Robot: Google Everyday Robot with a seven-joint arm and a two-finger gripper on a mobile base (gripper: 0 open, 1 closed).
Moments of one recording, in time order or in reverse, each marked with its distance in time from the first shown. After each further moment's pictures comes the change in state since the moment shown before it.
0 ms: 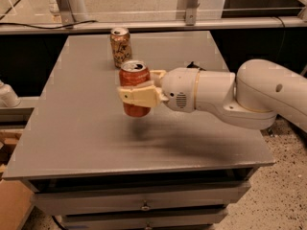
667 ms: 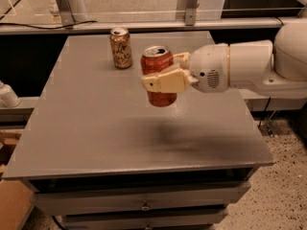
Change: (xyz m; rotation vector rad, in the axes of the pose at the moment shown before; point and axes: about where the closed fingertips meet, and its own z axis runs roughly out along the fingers) arm -0.028 -0.006 -0.051 -0.027 0.129 -0.052
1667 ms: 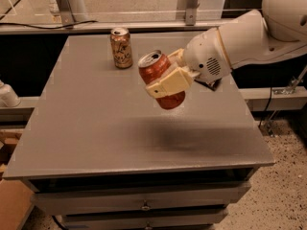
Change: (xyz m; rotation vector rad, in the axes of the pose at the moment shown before) arm 0.015 0.001 -0.006 -0.108 0.305 -0.122
